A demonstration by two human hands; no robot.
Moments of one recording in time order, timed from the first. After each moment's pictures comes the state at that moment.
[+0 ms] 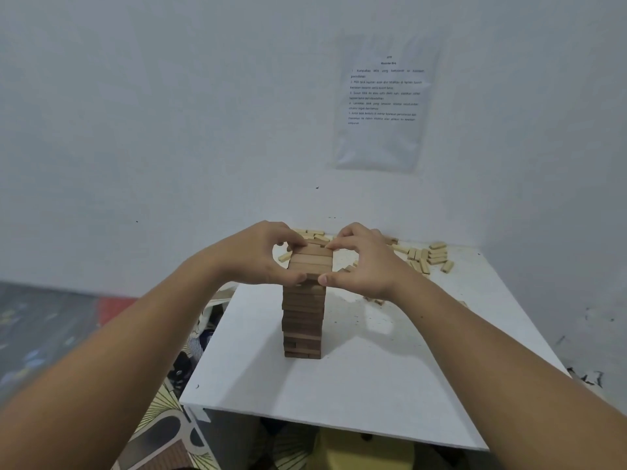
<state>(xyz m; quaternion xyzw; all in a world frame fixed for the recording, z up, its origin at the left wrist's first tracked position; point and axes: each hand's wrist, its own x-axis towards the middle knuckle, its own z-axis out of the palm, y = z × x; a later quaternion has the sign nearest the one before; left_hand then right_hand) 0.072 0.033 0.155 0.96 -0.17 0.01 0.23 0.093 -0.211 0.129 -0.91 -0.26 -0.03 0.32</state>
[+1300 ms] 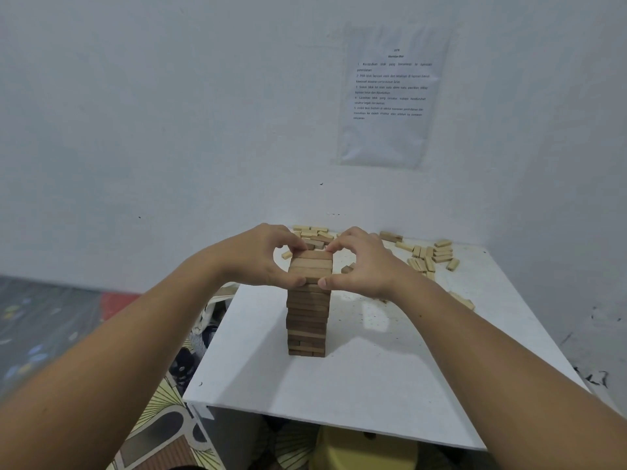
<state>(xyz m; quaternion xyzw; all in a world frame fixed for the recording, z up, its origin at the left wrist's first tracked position) 0.080 0.044 0.144 0.96 -0.17 -0.02 0.22 0.098 -0.201 0.123 -0.92 -0.24 0.01 0.30</state>
